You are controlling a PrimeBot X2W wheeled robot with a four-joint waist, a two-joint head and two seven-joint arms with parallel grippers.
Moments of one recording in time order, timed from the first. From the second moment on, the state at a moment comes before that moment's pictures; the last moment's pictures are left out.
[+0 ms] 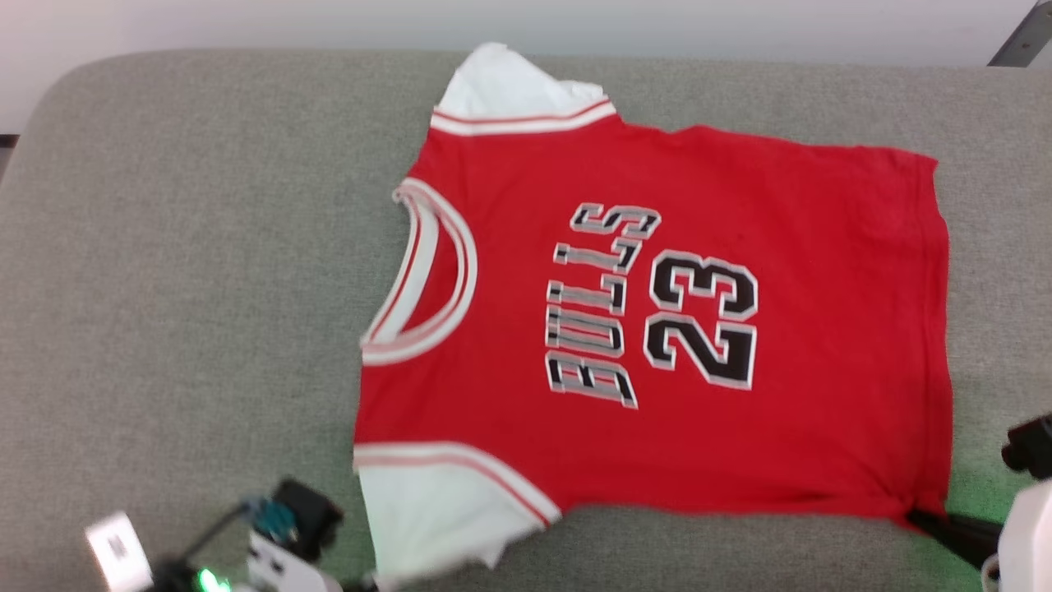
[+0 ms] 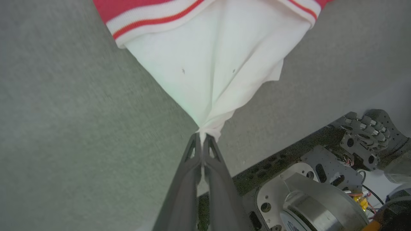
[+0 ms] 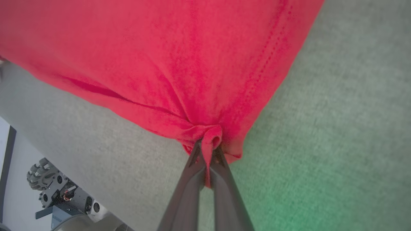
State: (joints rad) left arm -0.60 1.07 -1.28 -0.32 -1.16 0.38 0.29; right arm -0.31 -0.94 0.77 0.16 1.17 0.13 0.30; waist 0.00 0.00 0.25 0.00
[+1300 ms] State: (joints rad) left arm -0.97 0.96 -1.12 -0.13 -0.95 0.21 0.50; right arm -0.40 -0.71 0.34 0.10 0.85 0.13 0.60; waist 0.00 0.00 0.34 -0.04
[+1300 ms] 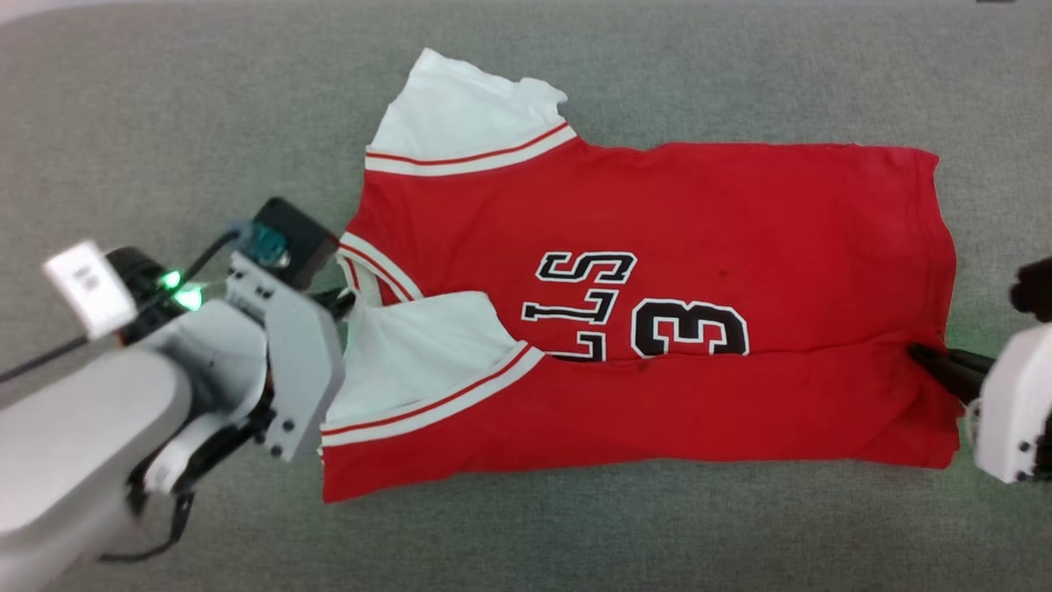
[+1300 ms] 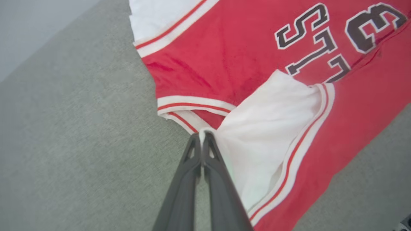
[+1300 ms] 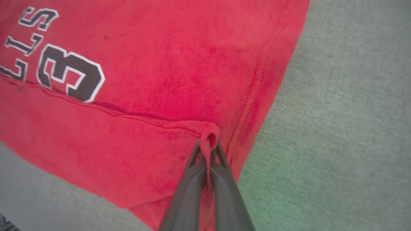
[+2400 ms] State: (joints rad) left arm -1.03 0.76 -1.09 0.30 -1.15 0.19 0.64; right arm -0.59 -0.63 0.46 0.34 0.85 0.13 0.60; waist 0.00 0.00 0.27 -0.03
